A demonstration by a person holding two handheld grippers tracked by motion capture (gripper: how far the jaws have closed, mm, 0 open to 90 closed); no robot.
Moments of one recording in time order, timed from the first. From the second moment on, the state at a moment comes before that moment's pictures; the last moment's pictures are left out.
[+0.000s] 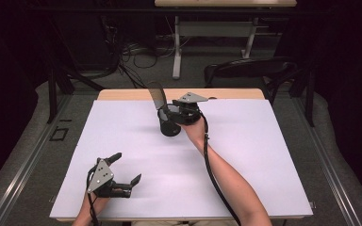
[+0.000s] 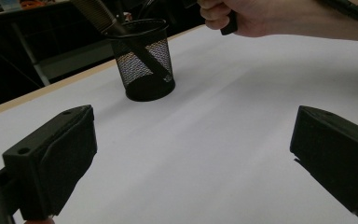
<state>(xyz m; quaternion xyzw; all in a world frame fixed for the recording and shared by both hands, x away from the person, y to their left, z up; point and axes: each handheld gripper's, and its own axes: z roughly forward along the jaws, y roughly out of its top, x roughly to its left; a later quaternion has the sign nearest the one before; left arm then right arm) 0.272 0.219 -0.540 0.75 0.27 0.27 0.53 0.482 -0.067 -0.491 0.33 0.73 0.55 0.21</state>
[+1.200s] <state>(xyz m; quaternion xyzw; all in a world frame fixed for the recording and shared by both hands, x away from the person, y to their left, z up) 0.272 0.218 -0.540 0.76 0.27 0.27 0.53 0.437 -0.113 -0.472 0.30 0.79 0.51 0.14</state>
